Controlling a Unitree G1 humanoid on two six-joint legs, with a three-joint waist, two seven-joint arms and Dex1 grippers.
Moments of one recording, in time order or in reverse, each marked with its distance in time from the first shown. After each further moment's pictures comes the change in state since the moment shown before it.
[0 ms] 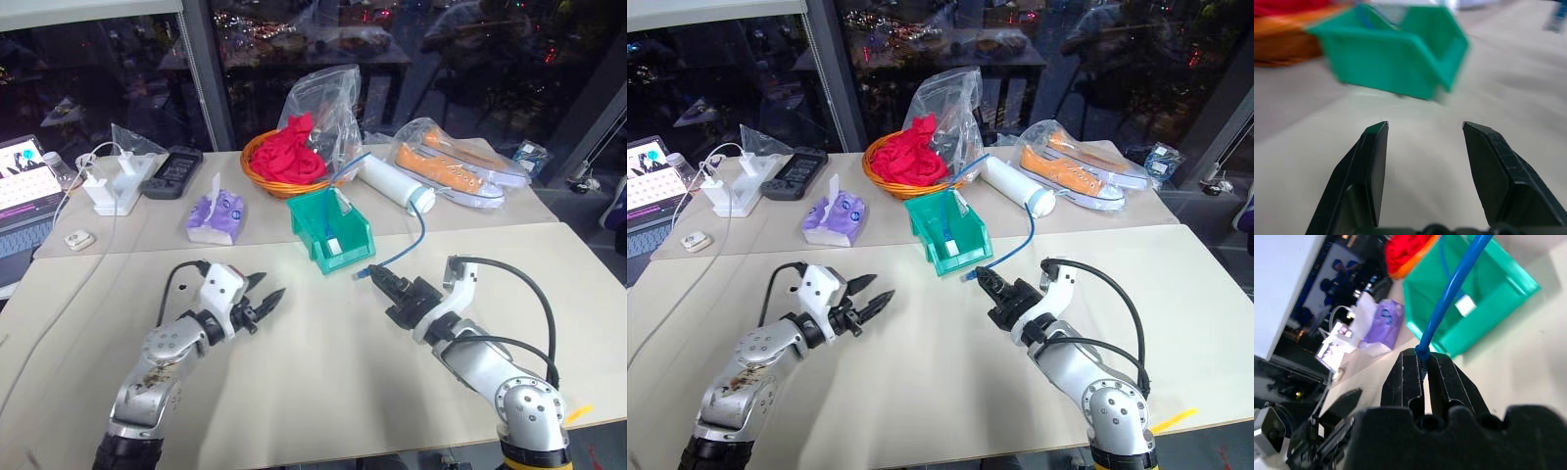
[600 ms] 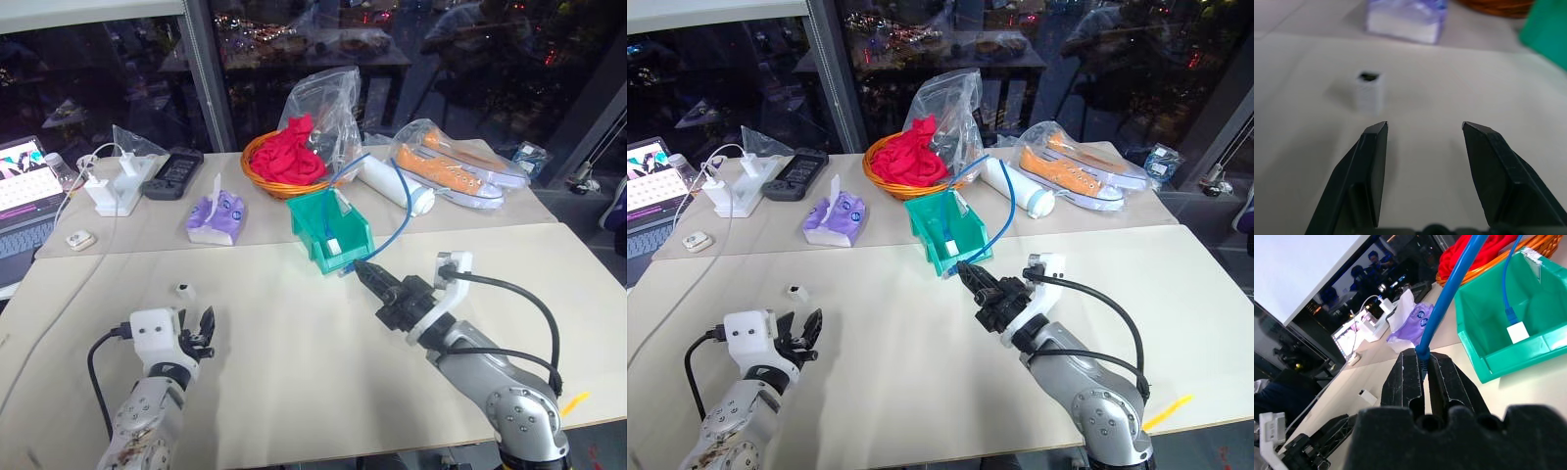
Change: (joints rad) left arm 0.298 -0.245 0.209 -0.164 -0.012 0.146 0.383; right arm 0.001 -0.012 0.076 -0.077 -0.213 -0.020 0.165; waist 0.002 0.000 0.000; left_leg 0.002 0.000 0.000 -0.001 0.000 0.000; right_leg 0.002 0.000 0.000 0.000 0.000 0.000
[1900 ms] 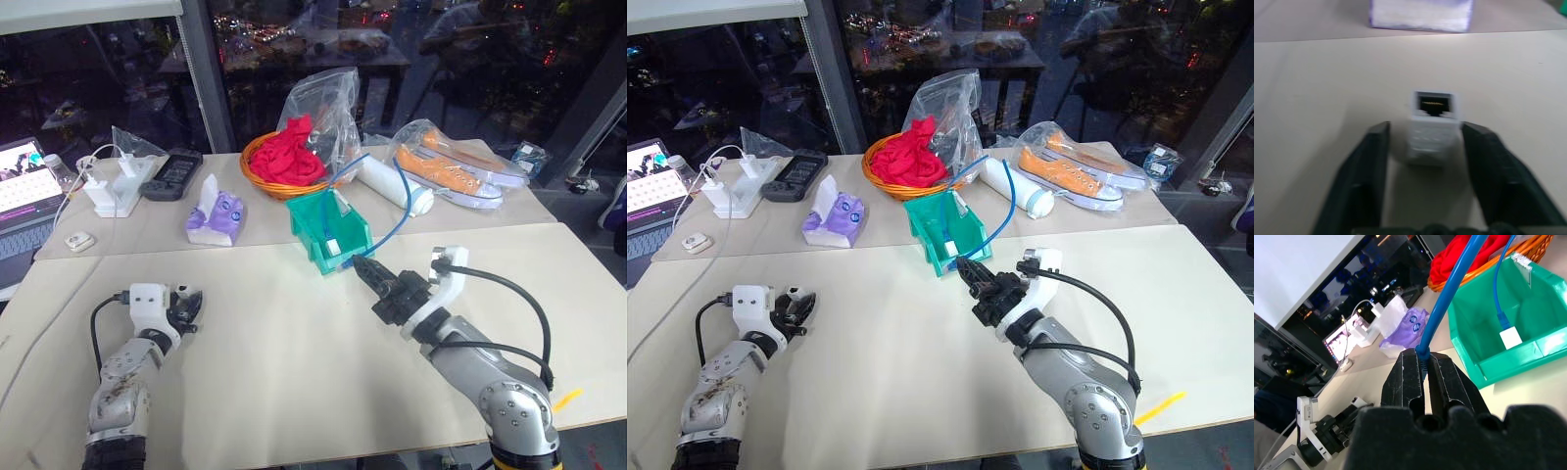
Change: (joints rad) left arm -0.306 0.216 0.018 0.584 0.000 -0.250 -0.252; right arm -0.034 0.044 -0.008 0.003 -0.014 0.037 -0.067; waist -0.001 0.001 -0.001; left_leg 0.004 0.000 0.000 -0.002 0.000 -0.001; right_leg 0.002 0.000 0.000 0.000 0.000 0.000
